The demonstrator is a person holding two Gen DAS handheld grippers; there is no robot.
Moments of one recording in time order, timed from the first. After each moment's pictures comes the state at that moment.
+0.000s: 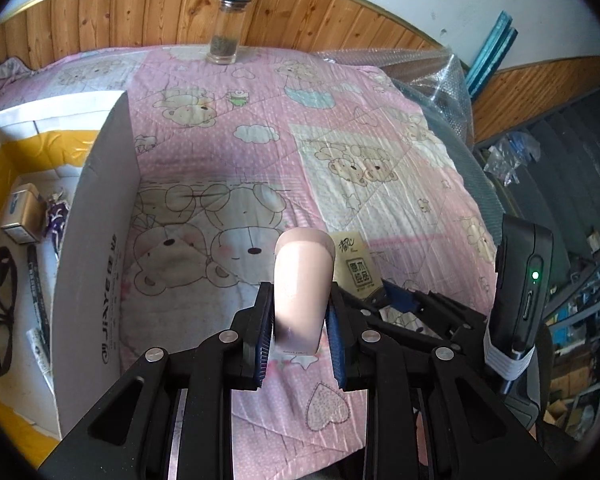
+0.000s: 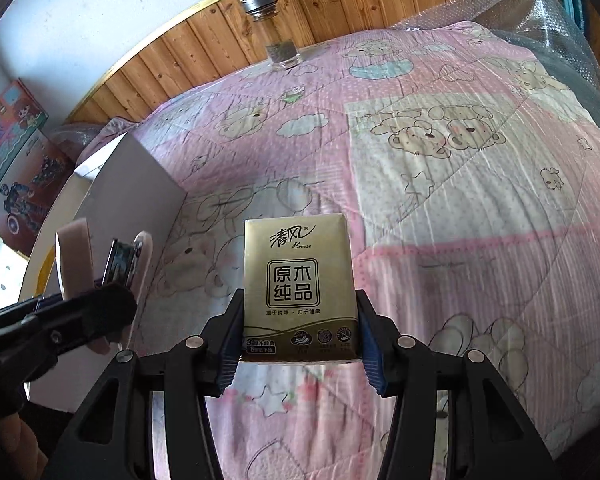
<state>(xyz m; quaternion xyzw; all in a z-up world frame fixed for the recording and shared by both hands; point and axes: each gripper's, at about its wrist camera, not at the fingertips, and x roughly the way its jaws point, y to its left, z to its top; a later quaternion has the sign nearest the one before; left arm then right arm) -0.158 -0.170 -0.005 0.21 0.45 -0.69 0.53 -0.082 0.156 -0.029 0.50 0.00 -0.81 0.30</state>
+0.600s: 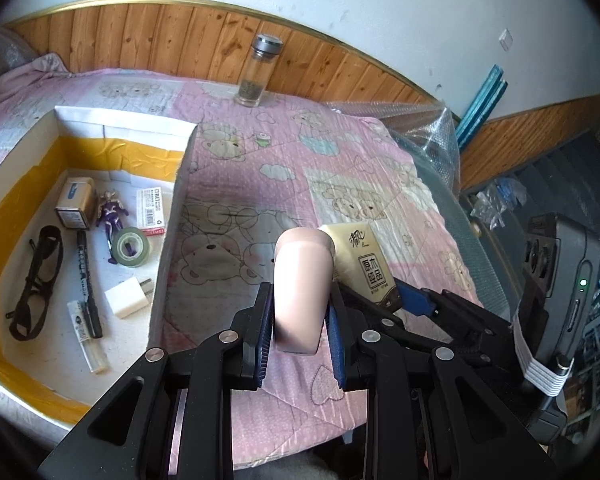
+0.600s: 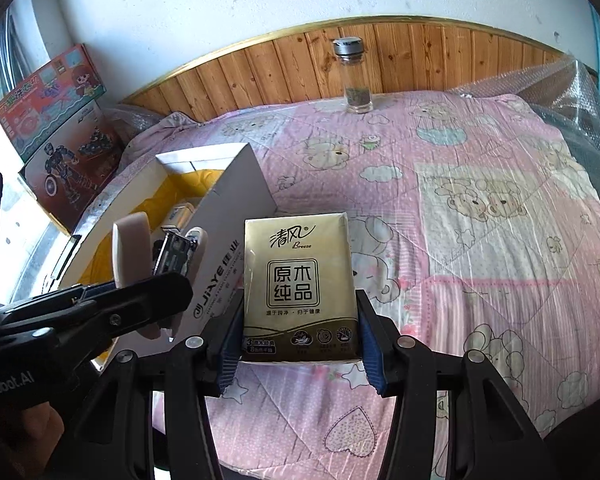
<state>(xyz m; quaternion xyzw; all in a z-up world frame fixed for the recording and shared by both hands) -0.099 -0.105 0.028 0.12 0.44 -0.69 0.56 -0.005 0.120 0.053 0.42 0.05 -0.83 0.36</state>
